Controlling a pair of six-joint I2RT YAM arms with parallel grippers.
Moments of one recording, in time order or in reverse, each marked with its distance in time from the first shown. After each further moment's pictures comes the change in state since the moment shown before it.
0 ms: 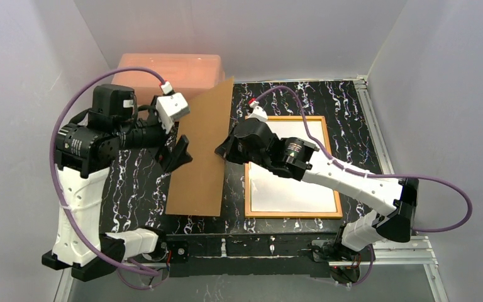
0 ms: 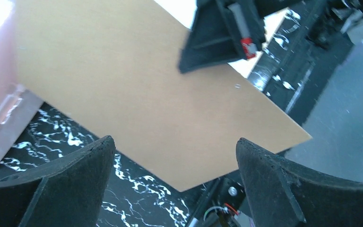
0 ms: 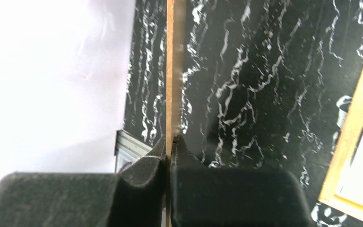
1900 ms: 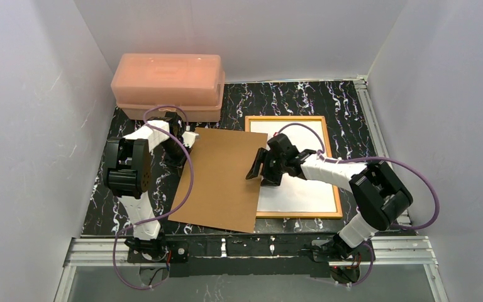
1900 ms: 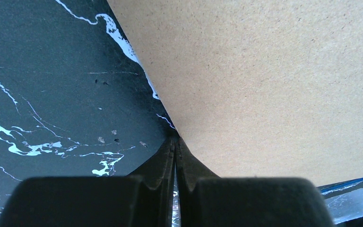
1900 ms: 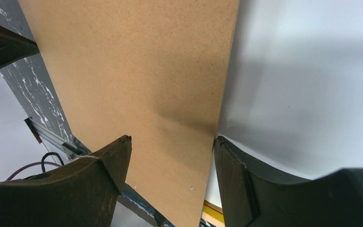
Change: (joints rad) left arm 0.179 0.639 -0.760 0.544 -0.359 -0.111; right arm -0.399 0.113 -0.600 0.312 -0.484 -0.108
